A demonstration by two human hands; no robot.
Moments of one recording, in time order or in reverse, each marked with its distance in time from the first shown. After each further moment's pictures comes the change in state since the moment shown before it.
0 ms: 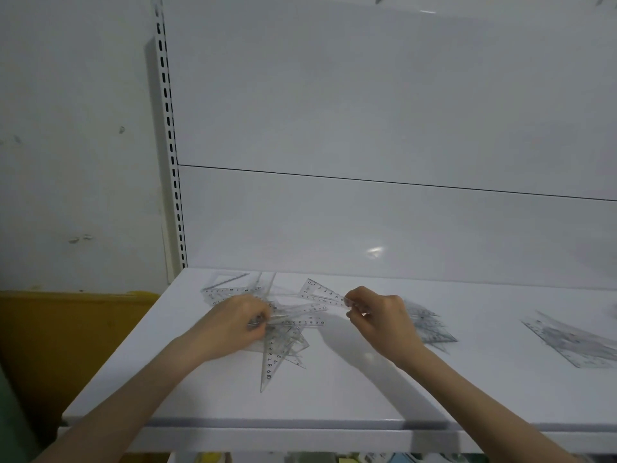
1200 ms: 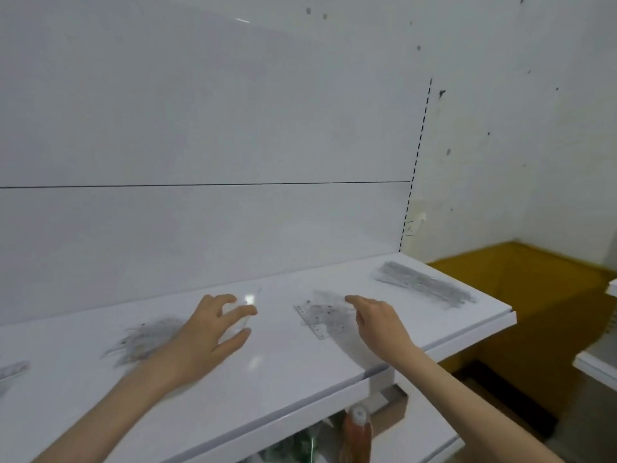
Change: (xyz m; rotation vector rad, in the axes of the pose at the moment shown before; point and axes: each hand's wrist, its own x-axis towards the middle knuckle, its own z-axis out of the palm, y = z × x) left_hand 0.158 0.288 0.144 -0.238 0.070 0.391; right_hand -0.140 0.257 -0.266 -0.510 -0.025 0.370
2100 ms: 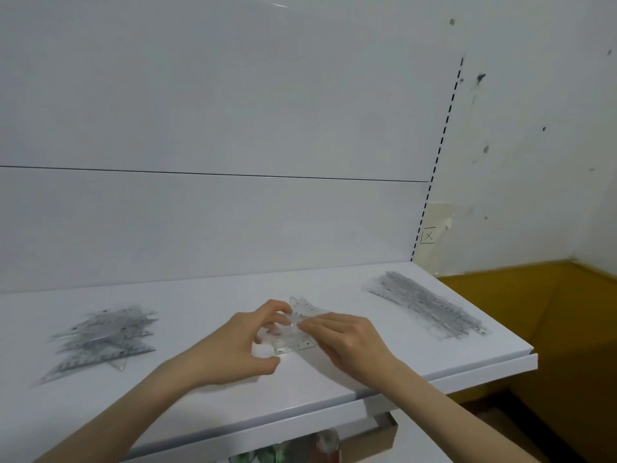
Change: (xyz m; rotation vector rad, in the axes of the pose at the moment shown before) left_hand 0.079 0.104 0.062 -0.245 -0.207 -0.180; right_hand 0.027 0.060 -0.001 0.158 0.237 -0.819
